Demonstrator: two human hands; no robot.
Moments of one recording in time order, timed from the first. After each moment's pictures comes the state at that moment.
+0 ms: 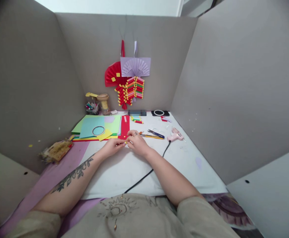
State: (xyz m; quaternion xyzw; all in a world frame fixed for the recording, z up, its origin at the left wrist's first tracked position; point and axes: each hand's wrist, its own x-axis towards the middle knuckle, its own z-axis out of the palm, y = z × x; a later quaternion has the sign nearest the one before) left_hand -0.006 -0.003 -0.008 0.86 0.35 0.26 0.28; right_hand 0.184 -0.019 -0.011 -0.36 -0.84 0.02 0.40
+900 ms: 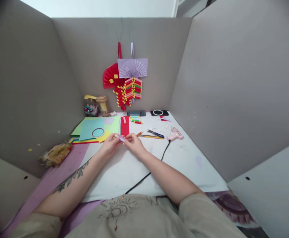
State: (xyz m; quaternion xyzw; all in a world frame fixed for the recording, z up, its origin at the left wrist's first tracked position) left_hand 0.012 -0.003 -0.009 0.43 0.35 0.51 0.65; right_hand 0.156 -0.018 -0.030 -0.44 -0.55 0.47 0.53
